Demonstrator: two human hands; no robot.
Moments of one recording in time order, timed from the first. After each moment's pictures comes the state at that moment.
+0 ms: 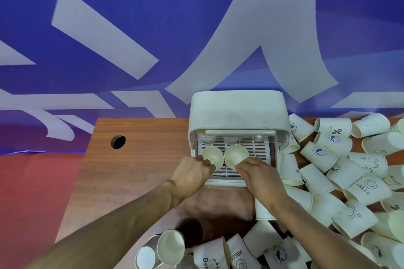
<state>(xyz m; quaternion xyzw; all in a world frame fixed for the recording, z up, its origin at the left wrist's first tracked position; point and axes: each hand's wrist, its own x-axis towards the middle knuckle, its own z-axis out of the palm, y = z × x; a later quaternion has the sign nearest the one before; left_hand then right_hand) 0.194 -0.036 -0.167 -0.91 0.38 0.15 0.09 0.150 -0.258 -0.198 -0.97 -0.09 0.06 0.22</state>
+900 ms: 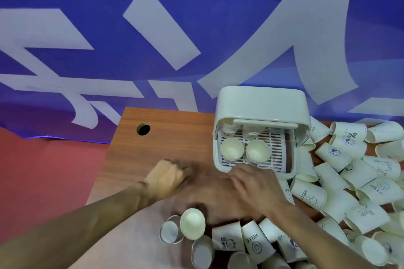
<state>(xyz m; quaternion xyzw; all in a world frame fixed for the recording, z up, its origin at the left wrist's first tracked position) 0.134 0.094 -0.148 -0.93 0.36 0.06 -0.03 0.101 -0.188 -0.145 -0.96 -0.21 0.00 0.17</state>
